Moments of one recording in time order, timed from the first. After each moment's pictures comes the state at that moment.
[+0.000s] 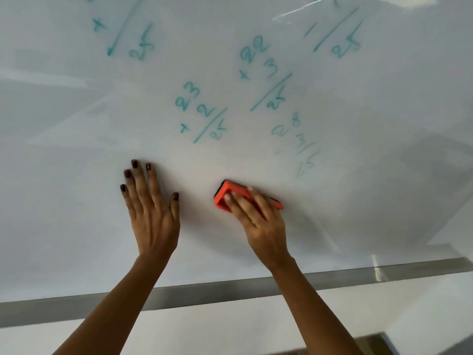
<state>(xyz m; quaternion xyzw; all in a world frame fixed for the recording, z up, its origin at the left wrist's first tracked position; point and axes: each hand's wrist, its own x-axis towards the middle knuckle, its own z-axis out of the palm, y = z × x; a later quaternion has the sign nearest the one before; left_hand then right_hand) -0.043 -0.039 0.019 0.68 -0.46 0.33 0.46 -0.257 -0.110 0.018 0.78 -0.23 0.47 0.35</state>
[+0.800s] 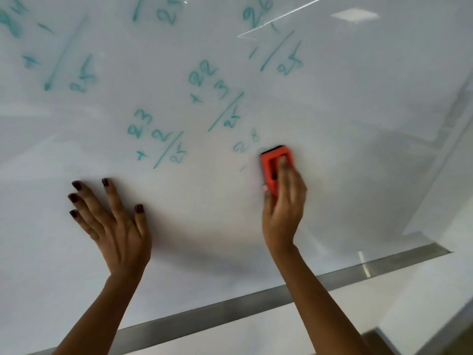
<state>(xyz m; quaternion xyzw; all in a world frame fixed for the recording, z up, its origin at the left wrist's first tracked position) -0.044 -0.062 0.042 0.66 -0.44 0.33 0.52 -0.299 -0.142 0.080 0.62 -0.39 0.65 0.20</state>
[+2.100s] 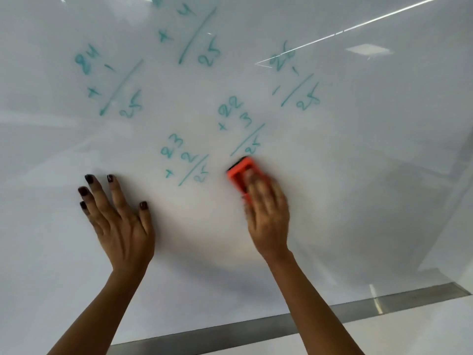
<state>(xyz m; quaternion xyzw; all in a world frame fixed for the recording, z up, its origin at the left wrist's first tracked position) -0.021 -0.058 0.072 0.64 -0.40 0.37 0.54 -0.261 -0.139 0.110 0.71 -0.27 0.56 0.34</state>
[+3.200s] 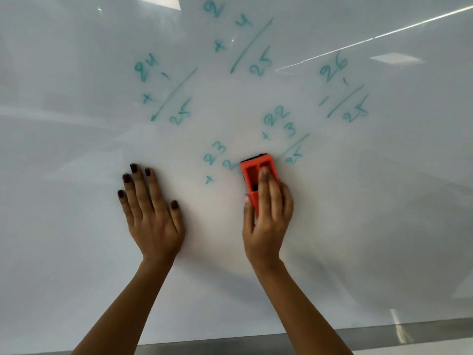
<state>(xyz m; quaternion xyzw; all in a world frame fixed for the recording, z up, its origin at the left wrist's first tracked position) 0.000 -0.068 0.086 0.61 -0.38 0.46 0.52 -0.183 -0.110 0.118 0.67 -0.27 0.65 0.23</state>
